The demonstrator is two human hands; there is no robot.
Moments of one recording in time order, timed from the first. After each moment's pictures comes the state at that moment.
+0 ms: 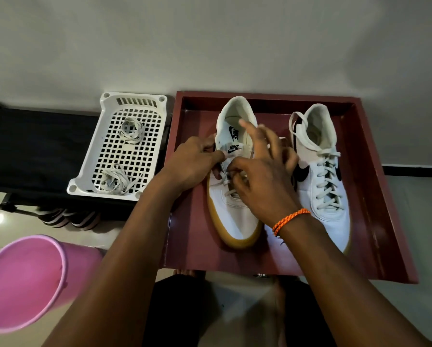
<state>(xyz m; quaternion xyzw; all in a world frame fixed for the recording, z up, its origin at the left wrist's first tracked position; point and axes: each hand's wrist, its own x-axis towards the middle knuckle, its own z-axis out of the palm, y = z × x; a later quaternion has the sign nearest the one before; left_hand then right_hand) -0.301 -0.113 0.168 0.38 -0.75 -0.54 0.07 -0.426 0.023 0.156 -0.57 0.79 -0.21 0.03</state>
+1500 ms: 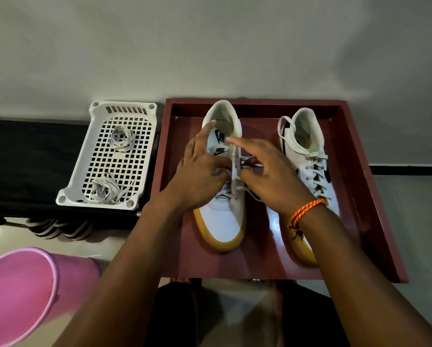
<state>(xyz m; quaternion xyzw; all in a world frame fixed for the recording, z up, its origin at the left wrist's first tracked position) -0.314 -0.091 0.158 0.30 -0.89 -0.33 0.04 -0.464 0.030 0.165 -0.49 0.75 -0.37 0.25</state>
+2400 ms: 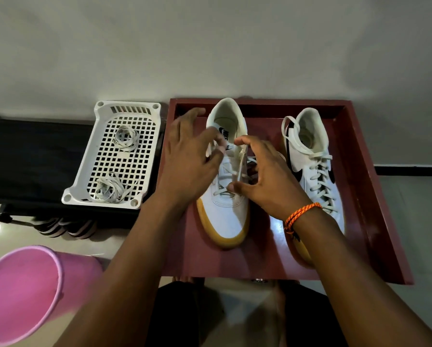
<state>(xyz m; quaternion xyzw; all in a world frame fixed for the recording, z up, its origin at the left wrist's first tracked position) -0.310 -0.102 0.165 0.34 -0.88 -0.26 0.22 -0.459 0.027 0.151 -0.51 0.75 -0.36 0.23</state>
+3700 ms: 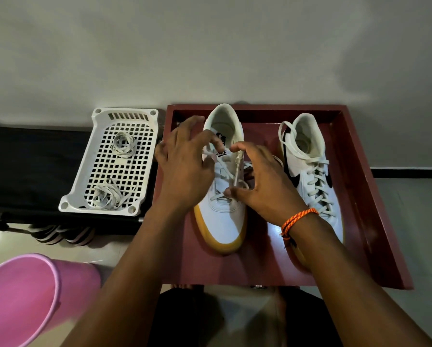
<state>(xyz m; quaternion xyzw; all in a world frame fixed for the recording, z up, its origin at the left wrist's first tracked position) -0.316 -0.096 0.172 0.39 -0.86 -0.25 0.22 -0.457 0.027 0.153 -0.51 0.75 -0.36 0.22</state>
